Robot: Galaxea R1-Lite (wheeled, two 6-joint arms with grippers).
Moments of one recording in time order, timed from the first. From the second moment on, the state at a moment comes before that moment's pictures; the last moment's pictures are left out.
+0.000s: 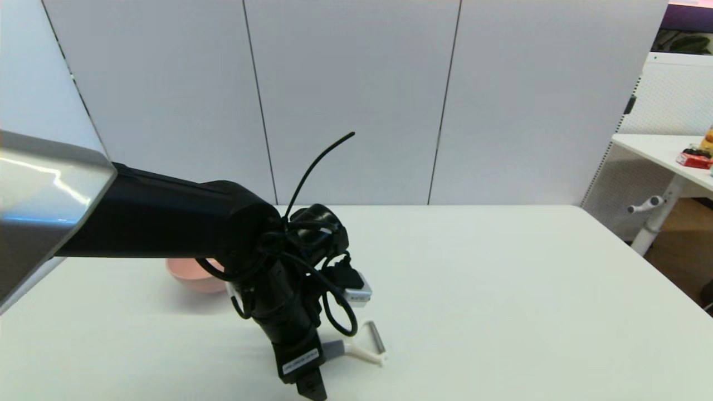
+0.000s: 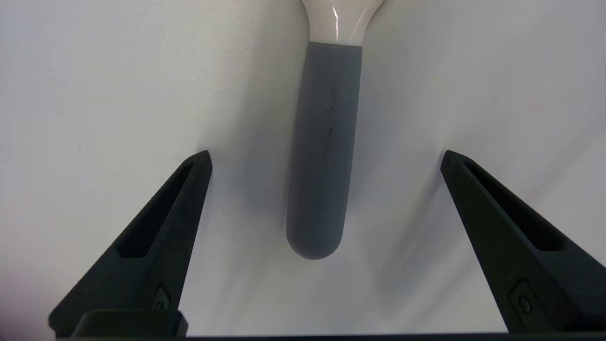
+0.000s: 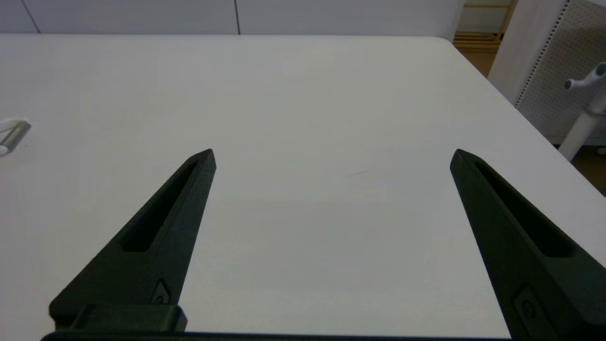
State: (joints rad) left arm -0.73 1.99 -1.36 0.74 -0.13 0.48; right arm 0.00 0.00 0.00 0.00 0.01 -0.01
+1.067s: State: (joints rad) left arm -0.74 2.00 -1.38 0.74 -0.10 0.48; right arm 0.00 0.00 0.00 0.00 0.01 -0.01
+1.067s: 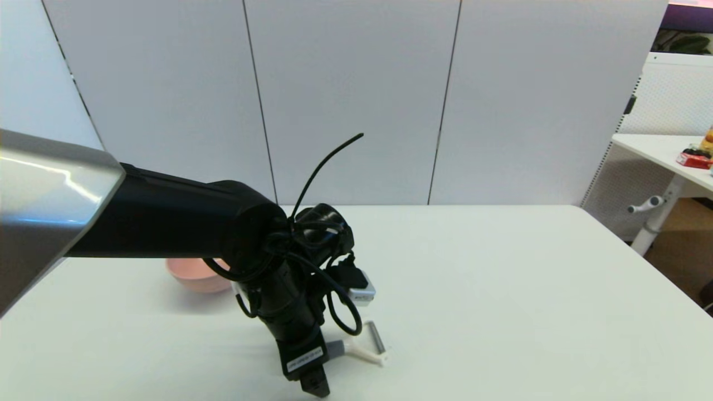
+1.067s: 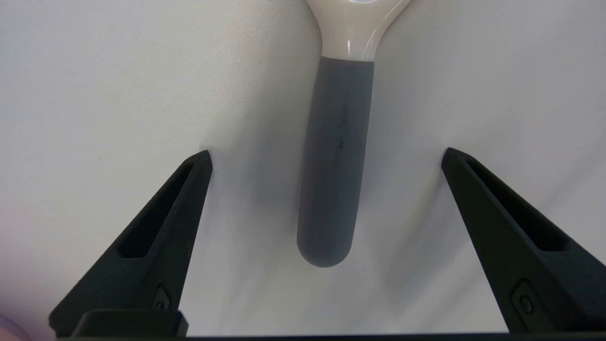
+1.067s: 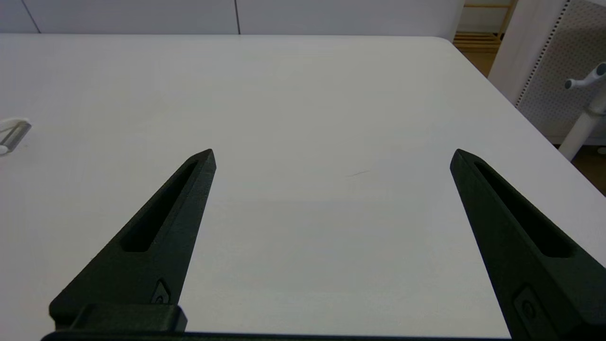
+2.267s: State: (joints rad) left arm -0.66 1.80 -1.28 0.81 -0.10 0.49; right arm 0.00 0.00 0.00 0.00 0.01 -0.01
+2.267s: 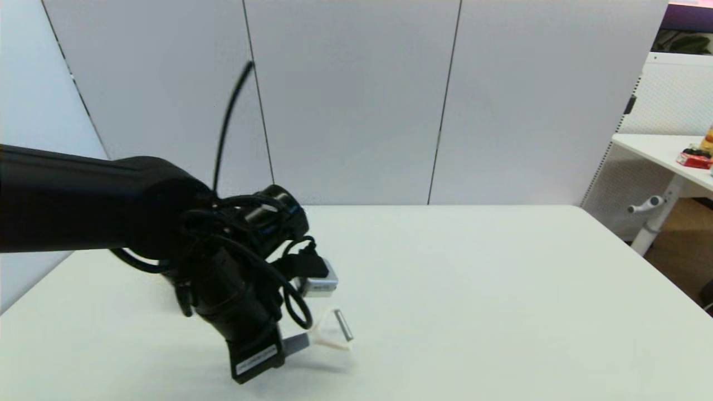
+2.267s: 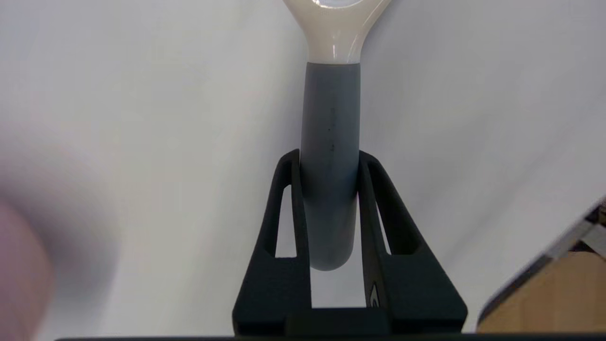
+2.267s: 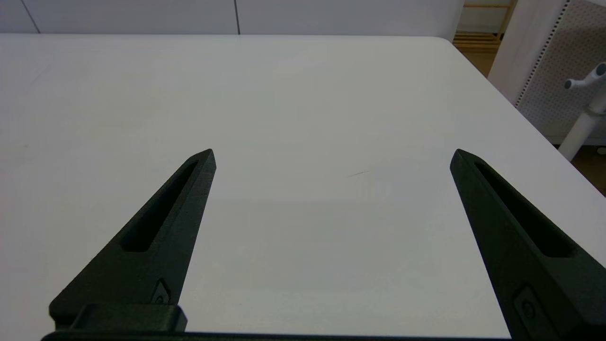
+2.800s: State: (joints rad) left arm -0.19 1.53 -1.02 0.81 -0.11 0.87; right arm 0.00 0.00 0.00 0.00 0.01 -0.01
